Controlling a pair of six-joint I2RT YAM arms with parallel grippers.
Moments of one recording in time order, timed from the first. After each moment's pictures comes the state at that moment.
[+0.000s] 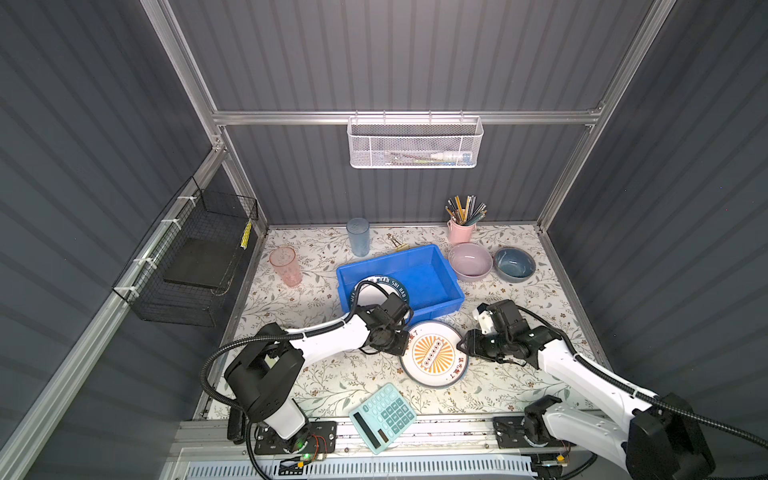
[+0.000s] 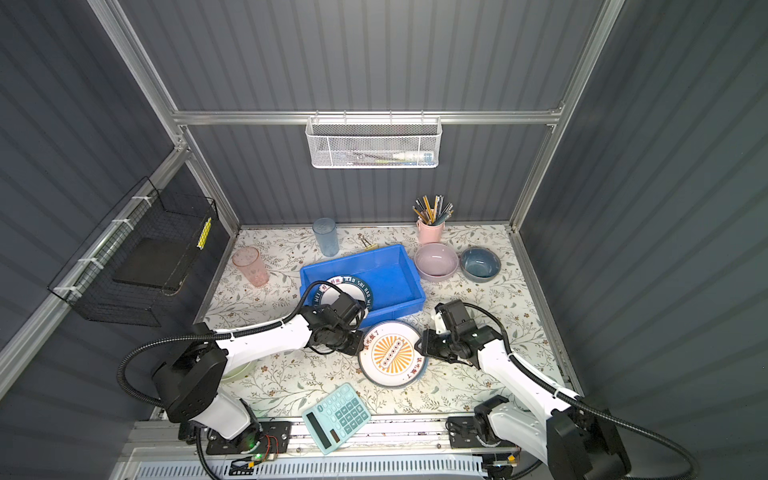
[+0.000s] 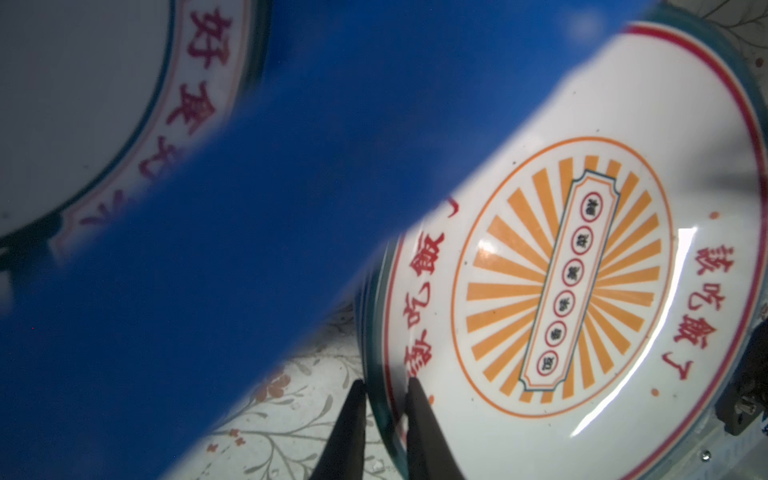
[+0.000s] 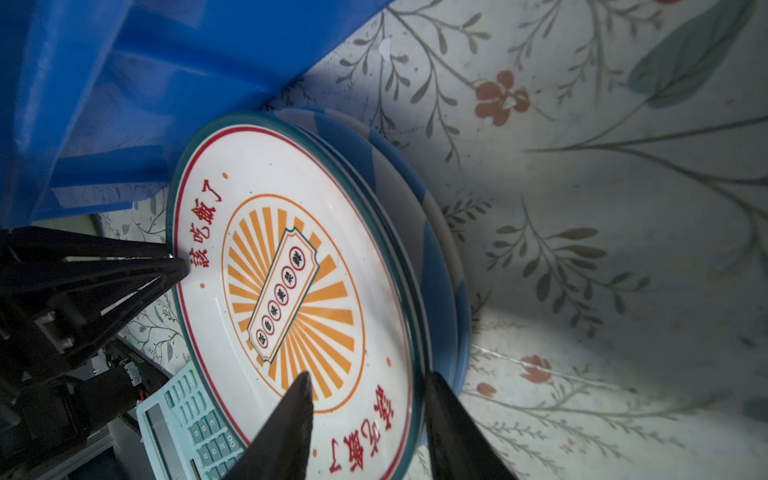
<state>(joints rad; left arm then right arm) -0.87 1.60 0.95 -0.52 0.15 -0.46 0.42 1.07 0.53 -0.51 -0.37 0.60</state>
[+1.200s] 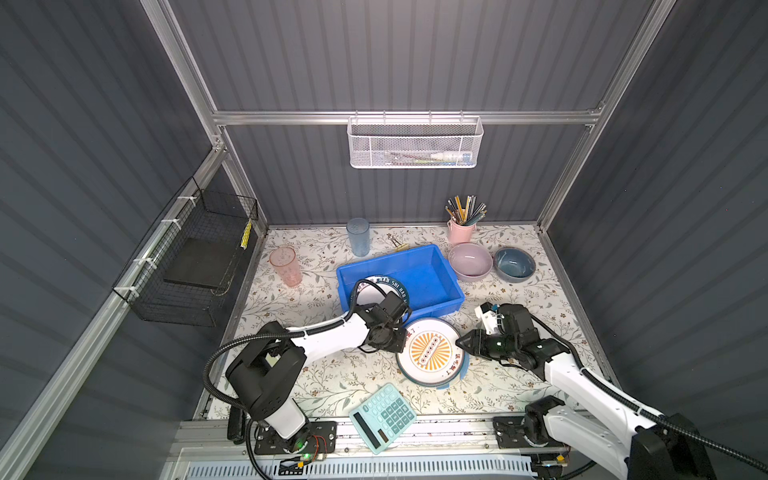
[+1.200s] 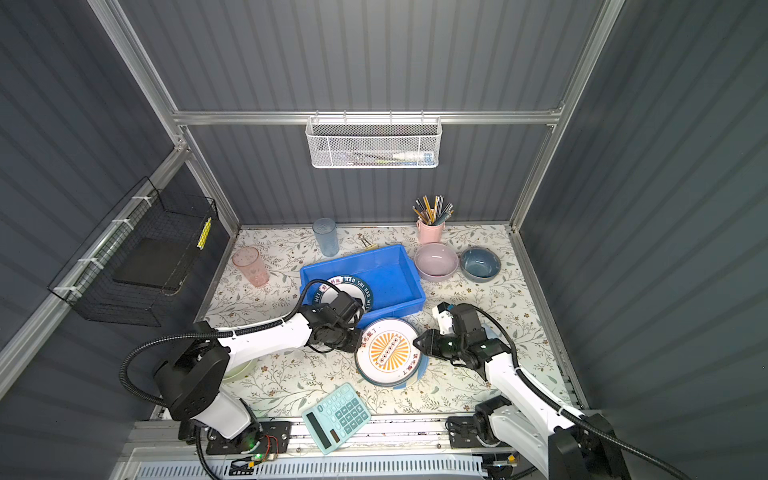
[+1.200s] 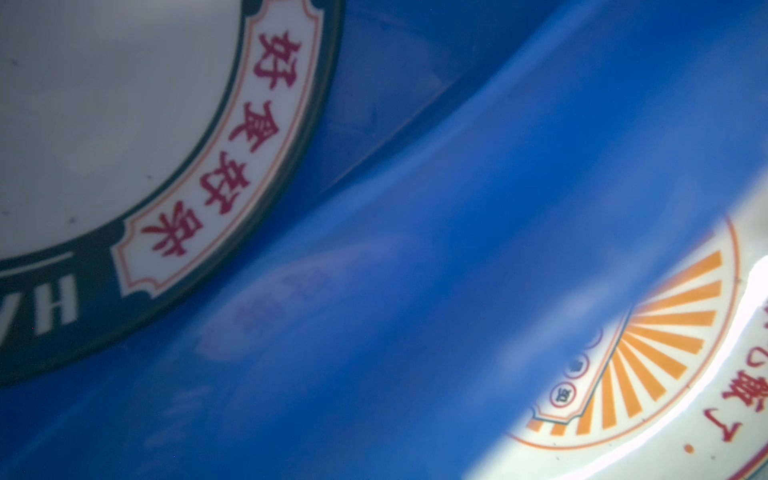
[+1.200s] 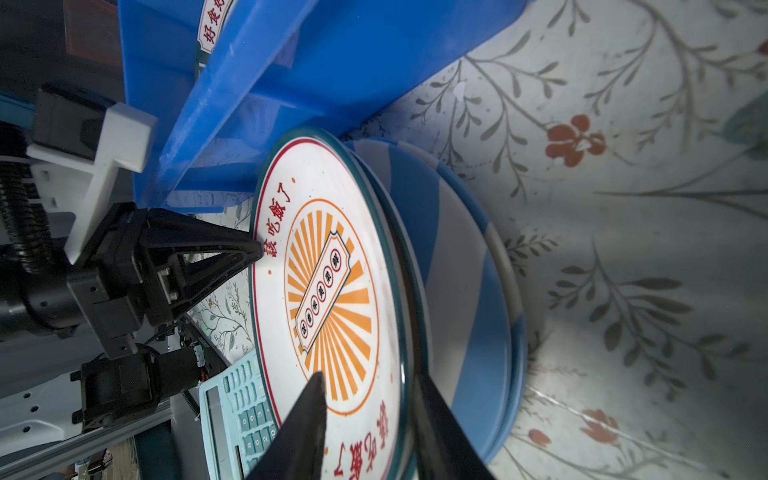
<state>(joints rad) -0.85 1.62 0.95 -0.51 0.13 -0.48 0.34 0.97 0.41 -0.31 -0.54 0.60</state>
